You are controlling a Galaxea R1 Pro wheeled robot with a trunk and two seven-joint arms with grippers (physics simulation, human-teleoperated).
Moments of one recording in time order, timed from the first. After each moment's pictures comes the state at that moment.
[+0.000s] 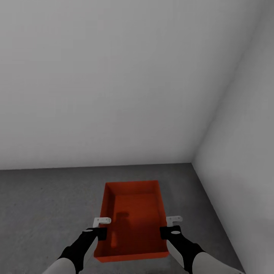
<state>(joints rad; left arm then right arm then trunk) -0.55 -0.08 0.01 -0.43 -0.01 0.27 0.11 -0.63 0.08 0.55 -0.29 -0.45 0.11 -0.29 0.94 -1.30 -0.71</state>
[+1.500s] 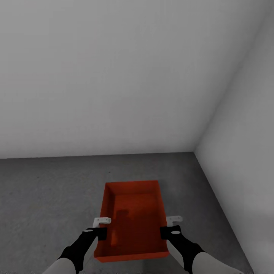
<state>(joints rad) -0.55 -0.08 0.01 -0.43 0.00 0.27 0.11 -0.63 0.08 0.55 -0.29 -0.45 0.11 -0.29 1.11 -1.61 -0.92</state>
